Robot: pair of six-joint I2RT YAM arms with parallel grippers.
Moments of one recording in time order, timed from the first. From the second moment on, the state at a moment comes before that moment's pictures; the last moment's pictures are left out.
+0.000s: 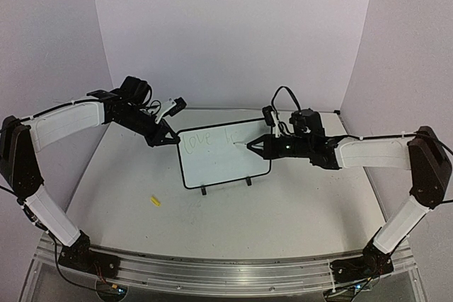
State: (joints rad) left arm -0.48 1.58 1.32 -0.63 0.50 0.37; right arm 0.64 1.62 0.96 0.22 -0.36 0.40
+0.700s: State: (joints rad) left arm -0.48 1.58 1.32 -0.63 0.50 0.37; right arm 0.64 1.58 1.01 0.23 -0.39 0.40
